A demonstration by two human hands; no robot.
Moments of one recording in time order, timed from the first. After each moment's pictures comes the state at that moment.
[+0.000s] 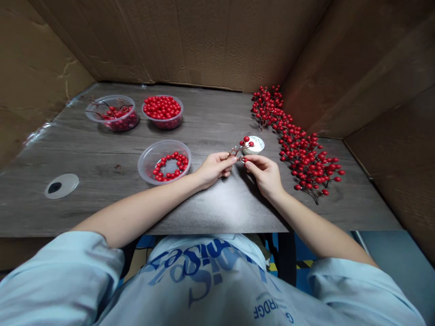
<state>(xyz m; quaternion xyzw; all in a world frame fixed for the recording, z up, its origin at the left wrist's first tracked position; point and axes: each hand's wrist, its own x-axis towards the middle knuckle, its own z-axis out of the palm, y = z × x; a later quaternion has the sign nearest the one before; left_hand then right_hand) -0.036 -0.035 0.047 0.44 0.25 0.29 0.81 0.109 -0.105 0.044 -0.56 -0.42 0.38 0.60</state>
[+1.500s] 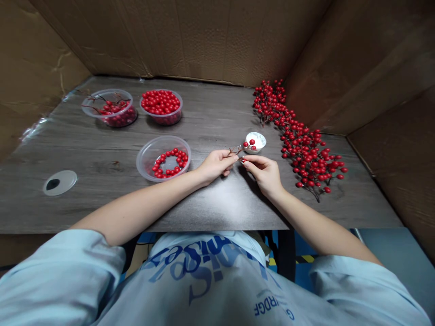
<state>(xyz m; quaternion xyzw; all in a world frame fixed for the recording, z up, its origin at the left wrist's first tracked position) -0.035 -0.035 0.046 0.51 0.28 0.26 0.77 0.109 -0.107 0.036 -0.58 -0.43 0.37 0.58</state>
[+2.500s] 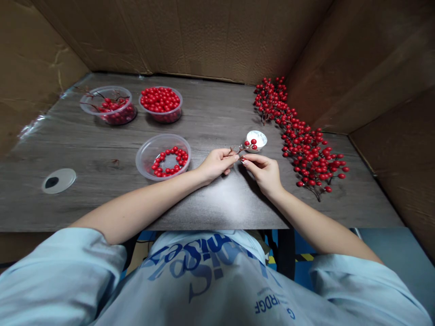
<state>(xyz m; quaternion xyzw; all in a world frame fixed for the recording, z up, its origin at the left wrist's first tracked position) -0.033 -0.036 0.047 0.53 0.30 0.26 0.75 0.107 -0.106 0.035 -0.59 -0.45 0.33 0.58</state>
